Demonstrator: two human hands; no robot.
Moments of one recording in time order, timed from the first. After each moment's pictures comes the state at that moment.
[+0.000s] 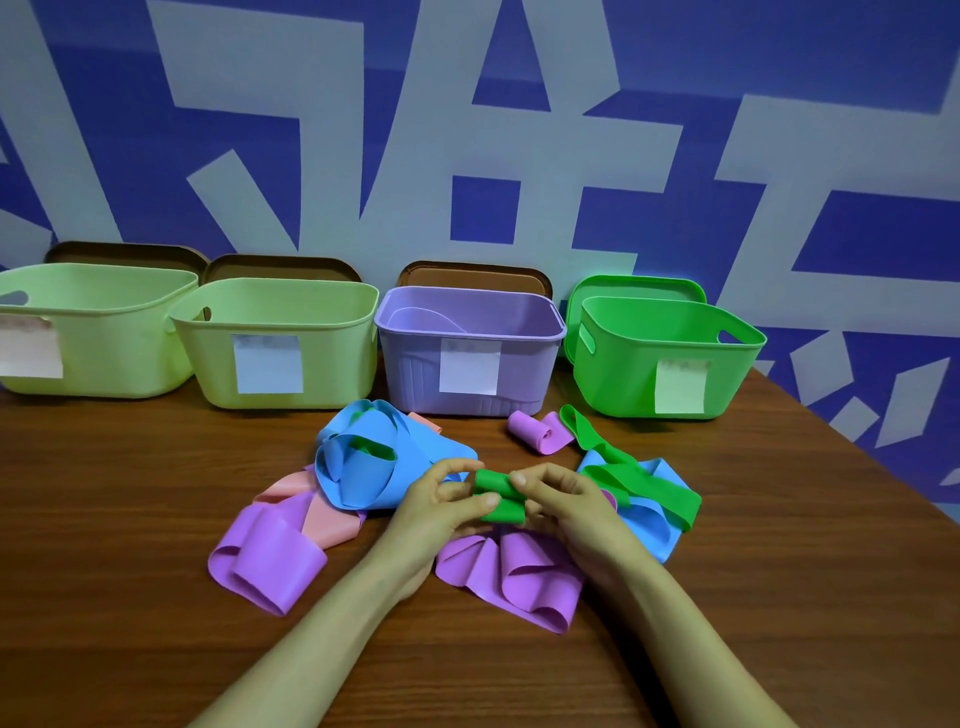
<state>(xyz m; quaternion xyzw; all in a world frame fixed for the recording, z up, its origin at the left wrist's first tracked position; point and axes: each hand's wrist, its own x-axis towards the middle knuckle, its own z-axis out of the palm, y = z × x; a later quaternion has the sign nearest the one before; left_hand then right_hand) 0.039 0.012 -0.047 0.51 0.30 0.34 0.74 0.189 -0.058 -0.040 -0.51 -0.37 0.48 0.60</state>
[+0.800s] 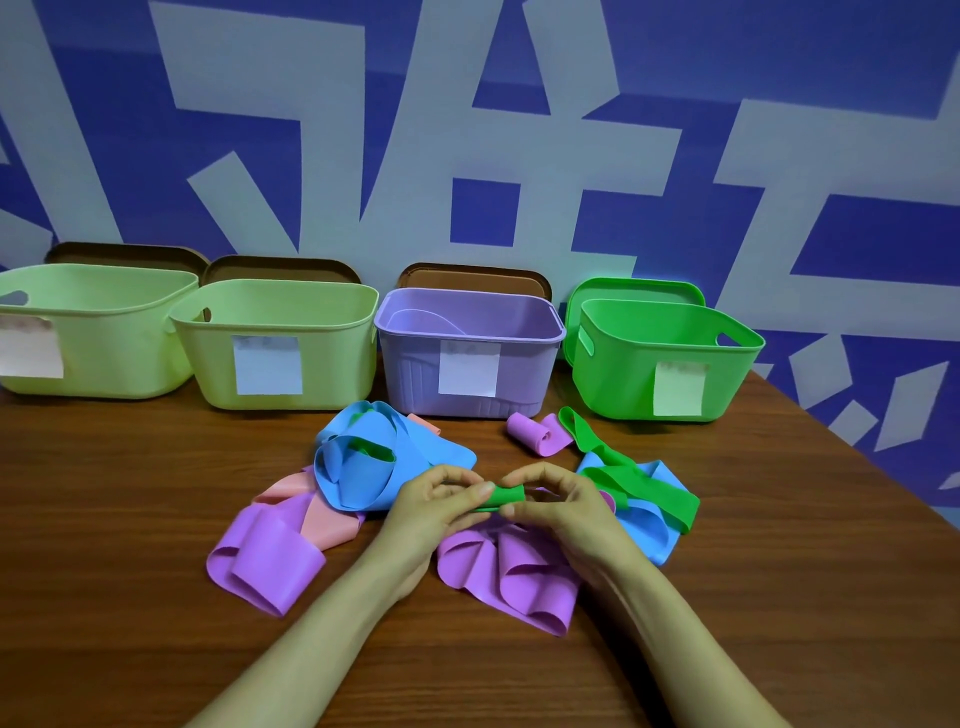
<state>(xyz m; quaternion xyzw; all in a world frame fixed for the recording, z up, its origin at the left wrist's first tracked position) 0.038 0.012 -0.043 0.50 0.32 0.35 0.73 0.189 -0.059 -0.043 -0.54 -0.40 0.45 0.59</state>
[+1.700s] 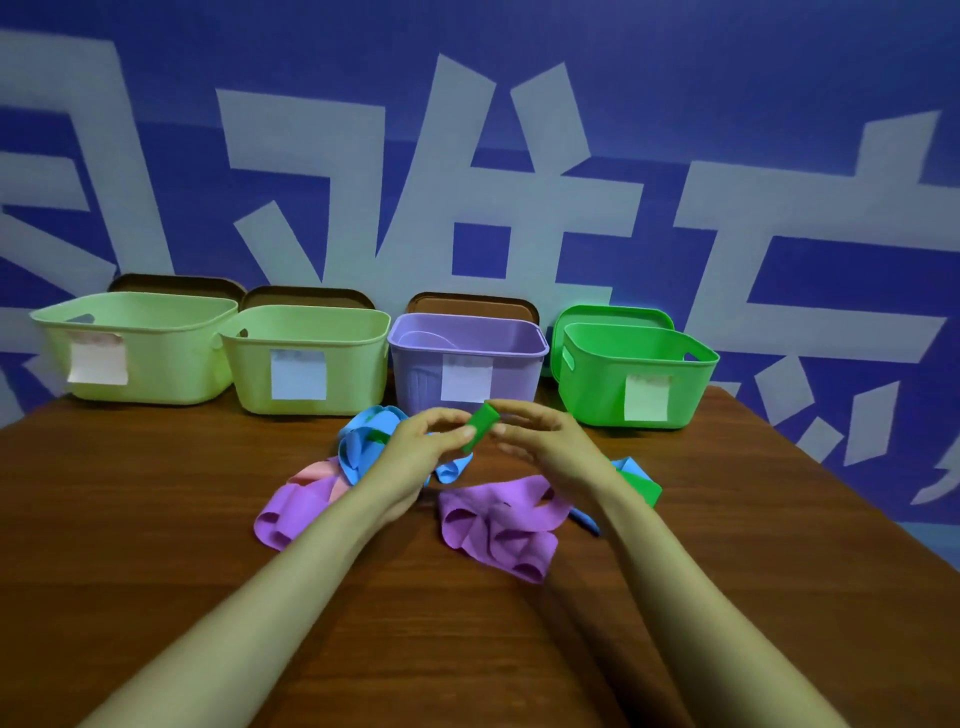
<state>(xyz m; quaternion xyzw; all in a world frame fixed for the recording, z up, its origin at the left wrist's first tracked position) 0.019 -0.007 0.021 0.61 0.28 0.39 0.63 0.167 -0.074 0.034 -0.52 -0.47 0.41 0.59</state>
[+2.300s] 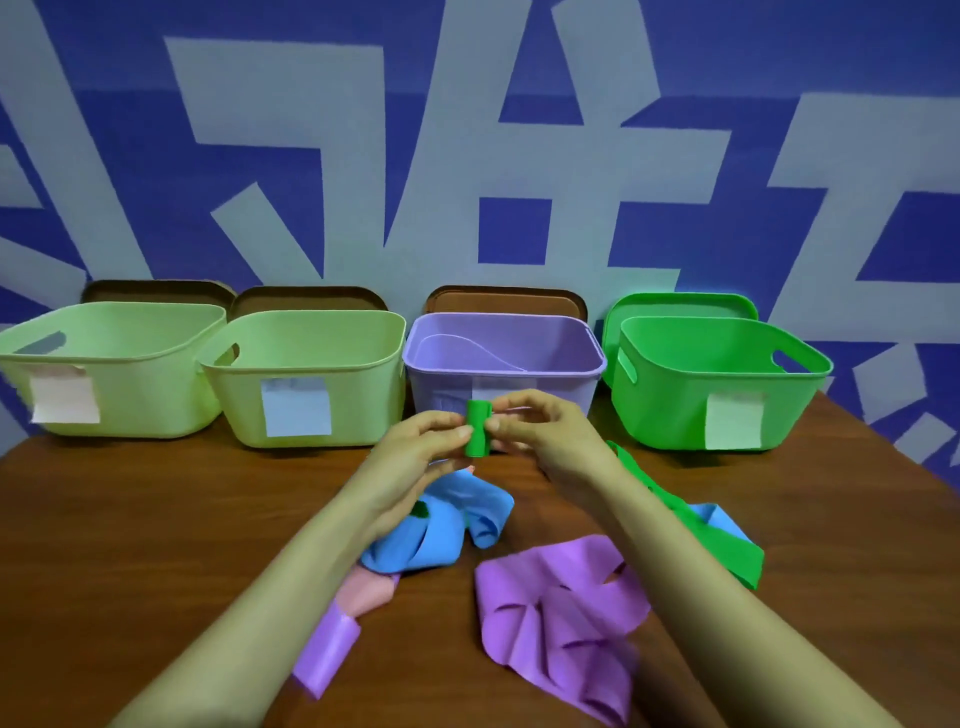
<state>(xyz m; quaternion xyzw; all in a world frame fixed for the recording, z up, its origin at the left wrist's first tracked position) 0.025 0.096 0.025 0.54 0.30 0.37 0.69 0.177 0.043 0.036 -0.51 -0.41 0.45 0.61</state>
